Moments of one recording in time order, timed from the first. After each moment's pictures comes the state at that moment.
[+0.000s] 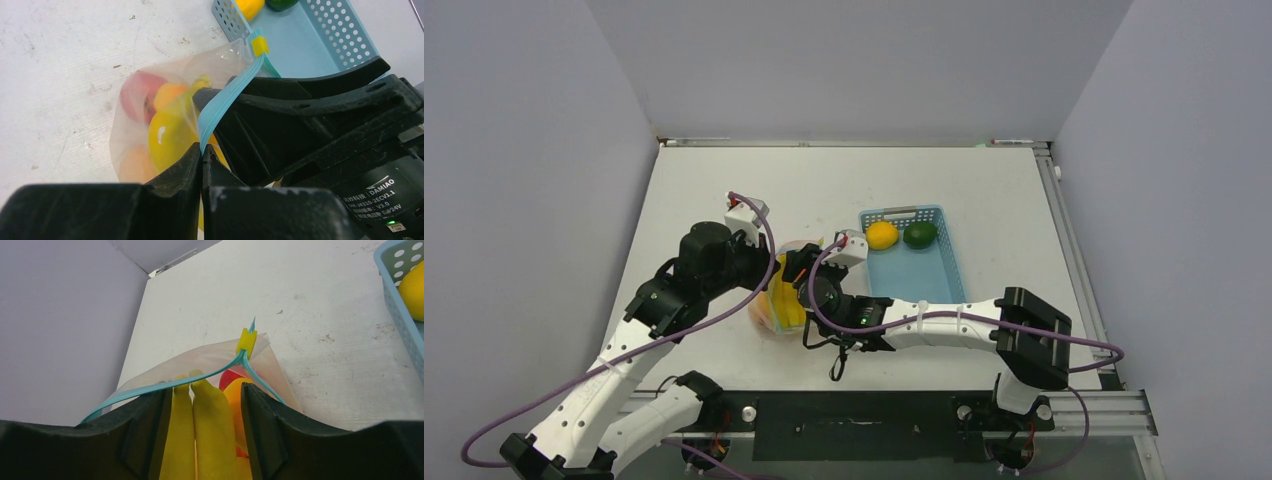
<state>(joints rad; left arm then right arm) -0.54 0.85 0.95 -0.64 0.05 -0.28 1.26 1.68 1.10 0.28 0.98 0.90</state>
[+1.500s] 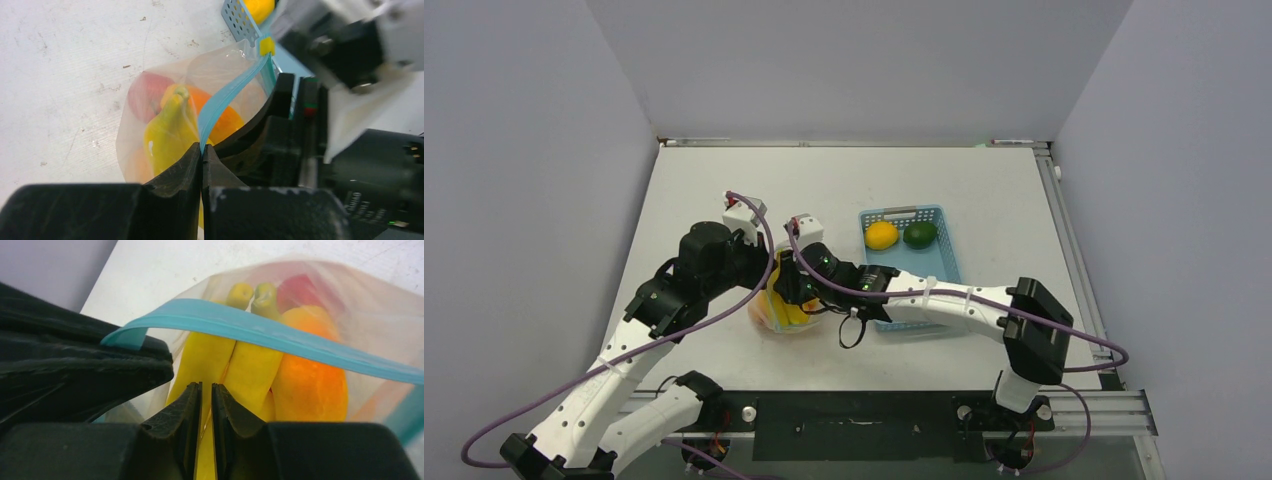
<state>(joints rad) -0.54 0.85 0.95 -0.64 0.01 -0.28 1.15 1.66 1.26 -0.10 0.17 0.63</state>
